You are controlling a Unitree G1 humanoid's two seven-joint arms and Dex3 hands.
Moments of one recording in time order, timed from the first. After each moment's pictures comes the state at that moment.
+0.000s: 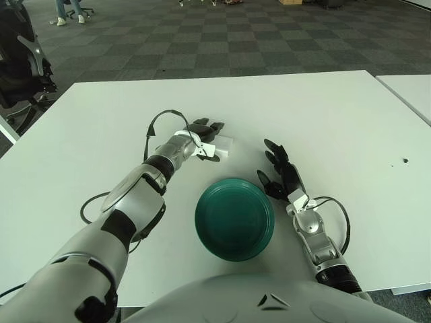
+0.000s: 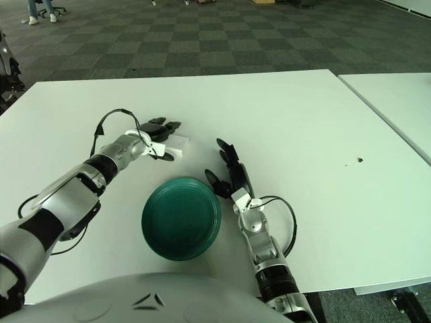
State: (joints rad) left arm -0.86 0.17 -0.67 1.20 0.76 -0.27 -0.01; right arm 0.09 -0.06 0.19 0.25 -0.27 -0.31 -0.11
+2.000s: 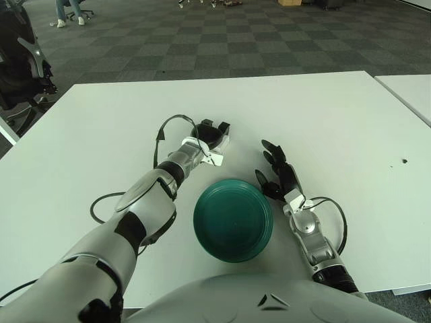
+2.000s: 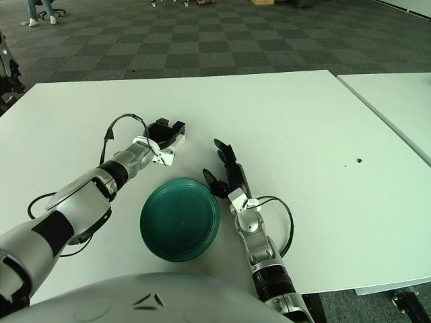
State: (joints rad) left arm -0.84 0.09 -0.77 1.31 0.84 -0.13 0.34; right arm 0.10 -0.04 0.20 0.25 -0.28 -0.30 -0.13
